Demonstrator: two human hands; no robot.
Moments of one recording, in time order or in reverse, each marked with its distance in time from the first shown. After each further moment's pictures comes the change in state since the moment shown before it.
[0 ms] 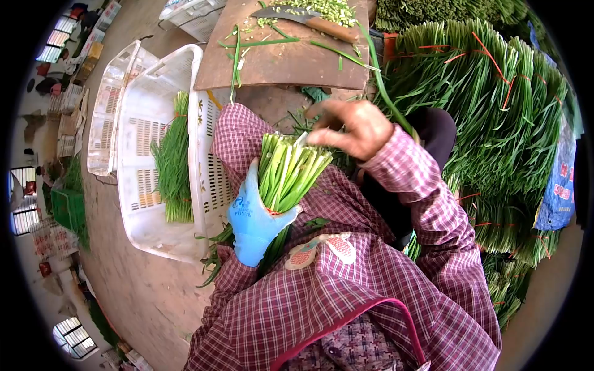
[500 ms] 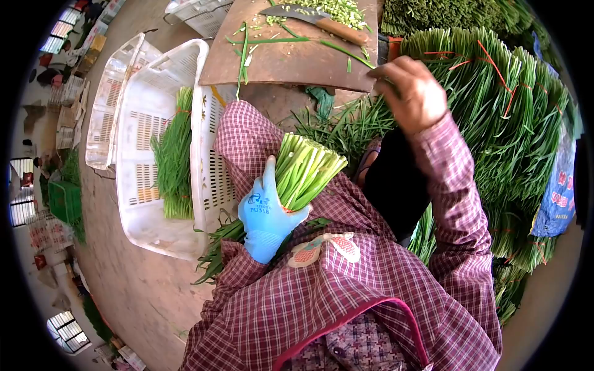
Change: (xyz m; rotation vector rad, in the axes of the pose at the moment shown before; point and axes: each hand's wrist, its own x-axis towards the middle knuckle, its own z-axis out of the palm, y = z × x) left_hand 0.000 0.001 0.015 0.168 -0.023 0.004; right_hand -0.003 0.019 -0.053 -0.629 0.428 -0.035
